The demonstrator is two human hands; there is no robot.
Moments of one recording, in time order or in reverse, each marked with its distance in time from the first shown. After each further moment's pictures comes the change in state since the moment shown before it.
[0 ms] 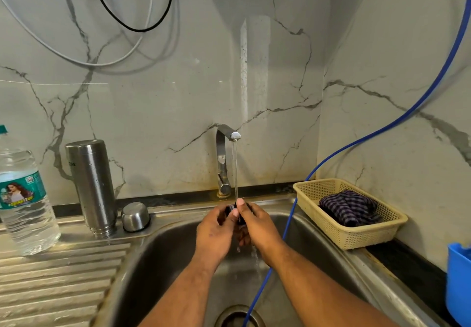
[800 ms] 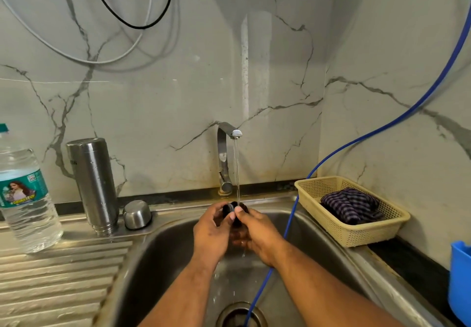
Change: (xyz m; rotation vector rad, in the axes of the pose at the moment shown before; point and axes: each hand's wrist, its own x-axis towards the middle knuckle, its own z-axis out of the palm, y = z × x) left_hand 0.000 -0.009 -0.002 -0.059 0.065 -0.011; right_hand 0.001 0.006 0.005 0.182 -0.082 0.183
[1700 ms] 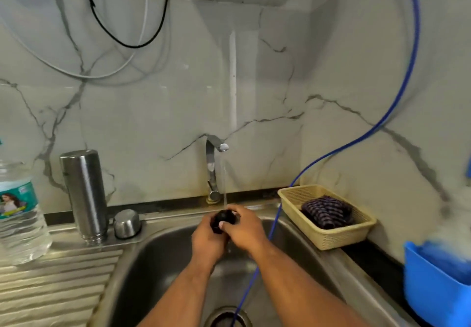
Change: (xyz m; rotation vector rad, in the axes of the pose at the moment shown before) left_hand 0.000 0.006 0.012 0.162 -0.034 -0.087; right_hand -0.019 -0.031 0.004 -0.736 0.209 -0.218
